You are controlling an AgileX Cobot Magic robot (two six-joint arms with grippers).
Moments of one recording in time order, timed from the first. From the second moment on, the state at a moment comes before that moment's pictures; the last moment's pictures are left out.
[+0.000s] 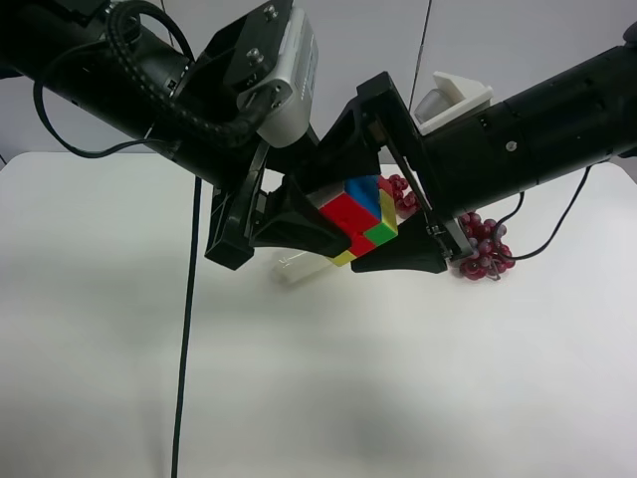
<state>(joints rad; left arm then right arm) -0.65 1.52 -1.10 -0.94 0.74 1.55 0.41 1.40 -0.84 1.24 0.91 -0.35</state>
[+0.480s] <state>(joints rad) -0.65 1.52 -1.10 -0.93 0.74 1.54 0.42 1.40 -0.84 1.25 0.87 -0.34</state>
